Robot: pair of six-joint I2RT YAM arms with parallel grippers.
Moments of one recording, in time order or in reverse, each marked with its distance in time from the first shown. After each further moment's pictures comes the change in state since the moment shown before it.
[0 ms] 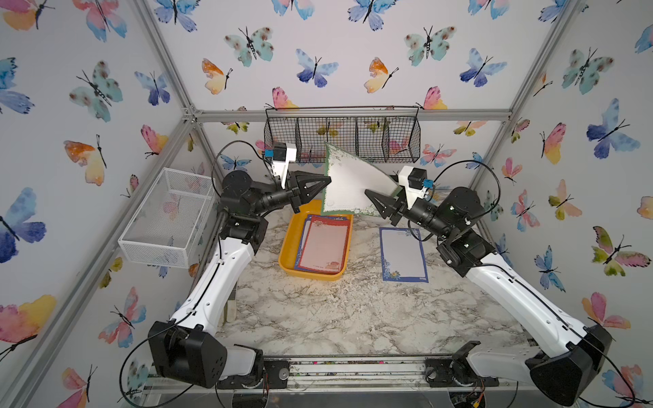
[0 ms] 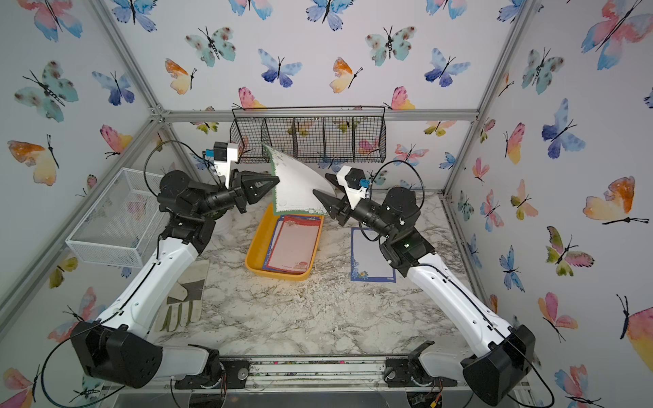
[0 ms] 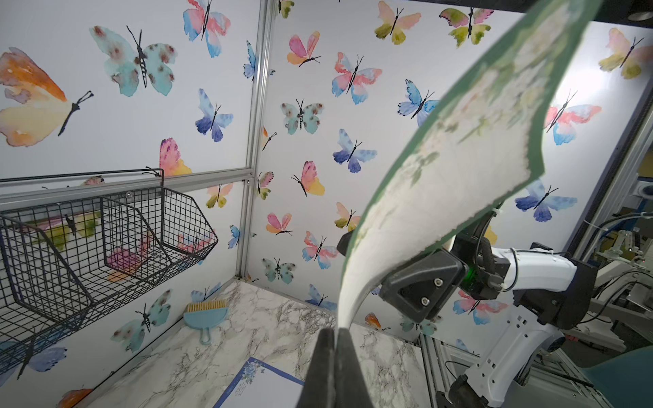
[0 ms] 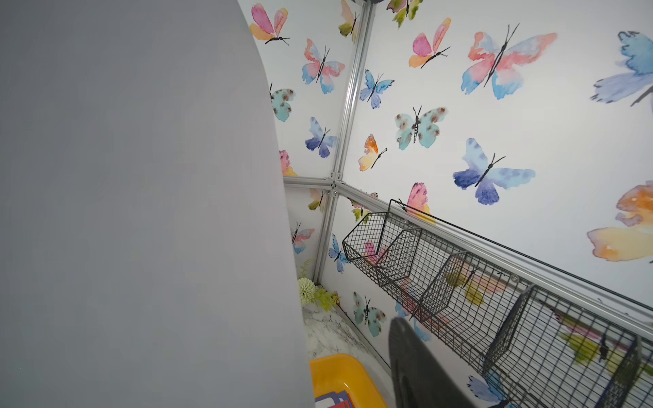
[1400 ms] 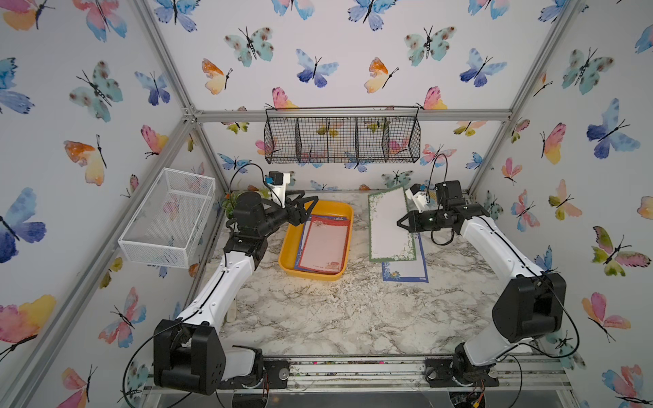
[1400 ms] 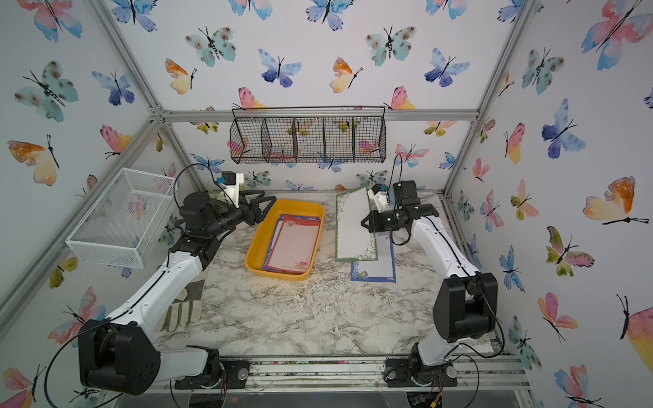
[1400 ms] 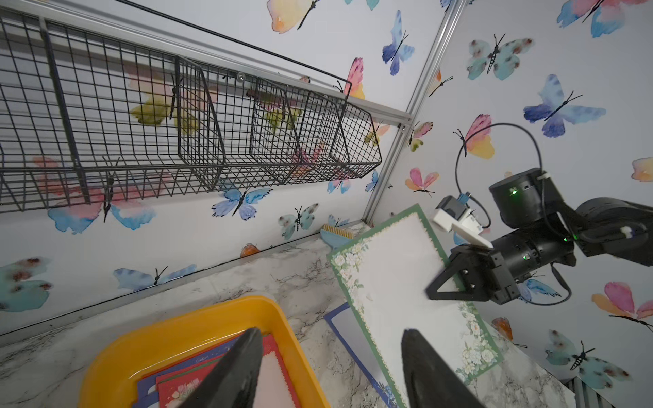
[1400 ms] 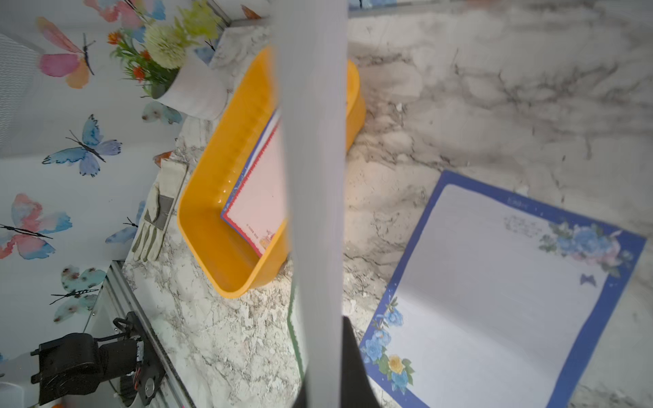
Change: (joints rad) left arm 0.051 -0.046 -0.282 -0.205 -0.421 0.307; right arm -0.409 0.382 0.153 -0.977 -0.145 0.153
